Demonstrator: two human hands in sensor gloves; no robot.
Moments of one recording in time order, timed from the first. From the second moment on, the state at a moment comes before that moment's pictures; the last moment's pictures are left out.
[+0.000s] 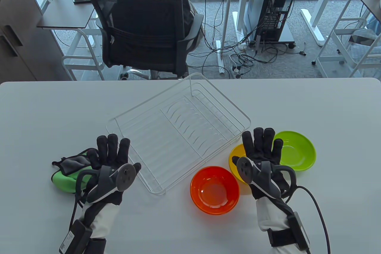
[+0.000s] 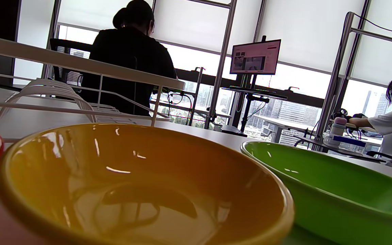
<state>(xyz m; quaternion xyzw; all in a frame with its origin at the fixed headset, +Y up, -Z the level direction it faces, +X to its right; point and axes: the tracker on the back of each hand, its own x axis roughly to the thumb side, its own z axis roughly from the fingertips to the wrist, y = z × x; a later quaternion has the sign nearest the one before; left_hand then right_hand) -0.234 -0.680 -0.288 0.01 -0.06 -0.07 1.00 0.156 -0.672 -0.298 0.00 0.09 -0.99 0.05</state>
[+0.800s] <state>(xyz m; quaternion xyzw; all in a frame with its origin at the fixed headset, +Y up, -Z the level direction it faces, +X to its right) -0.354 -0.765 -0.295 -0.24 0.22 0.06 0.95 0.152 -0.676 -0.298 0.00 0.08 -1.00 0.06</state>
